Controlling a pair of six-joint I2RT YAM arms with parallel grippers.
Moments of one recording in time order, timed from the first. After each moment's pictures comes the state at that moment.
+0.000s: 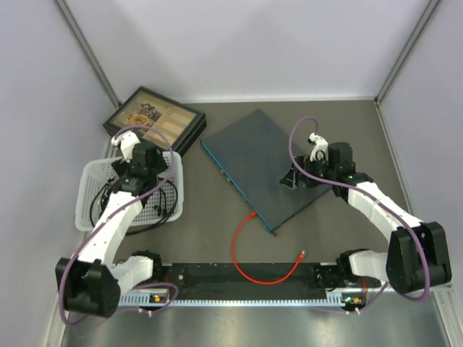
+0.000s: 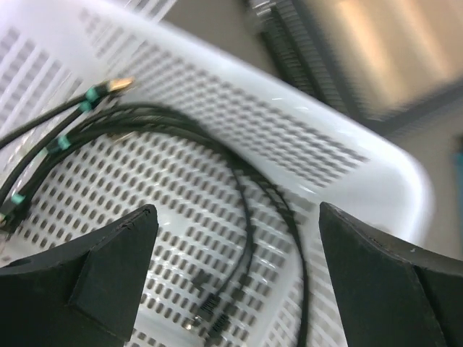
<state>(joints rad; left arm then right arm) -0.18 1.06 0.83 -0.40 -0.59 -0.49 0.22 1.22 0.71 -0.15 -0.54 0.22</state>
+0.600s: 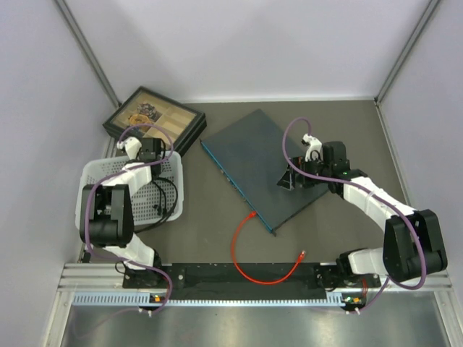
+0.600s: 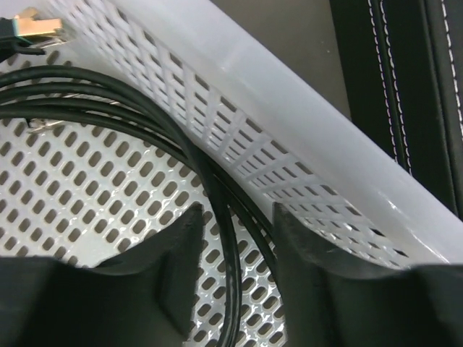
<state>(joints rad) -0.02 1.59 0.90 -0.24 -0.56 -0.69 0.25 1.32 0.74 -0.16 -0.55 0.18</state>
